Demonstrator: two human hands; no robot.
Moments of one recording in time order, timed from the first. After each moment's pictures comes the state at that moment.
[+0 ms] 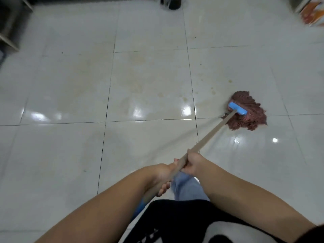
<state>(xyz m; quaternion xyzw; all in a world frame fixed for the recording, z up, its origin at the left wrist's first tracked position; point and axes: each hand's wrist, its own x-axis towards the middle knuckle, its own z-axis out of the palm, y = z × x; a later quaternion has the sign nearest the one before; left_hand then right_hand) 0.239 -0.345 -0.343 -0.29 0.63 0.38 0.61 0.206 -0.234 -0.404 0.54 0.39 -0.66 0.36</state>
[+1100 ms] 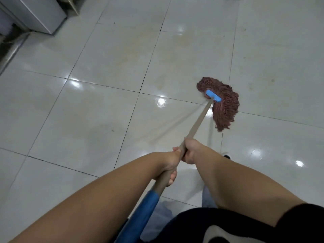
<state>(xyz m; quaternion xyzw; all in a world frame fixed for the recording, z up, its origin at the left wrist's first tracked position) 0.382 -0.407 -0.317 -0.44 0.56 0.45 0.54 0.323 -0.332 -0.397 0.42 0.53 -0.57 0.47</state>
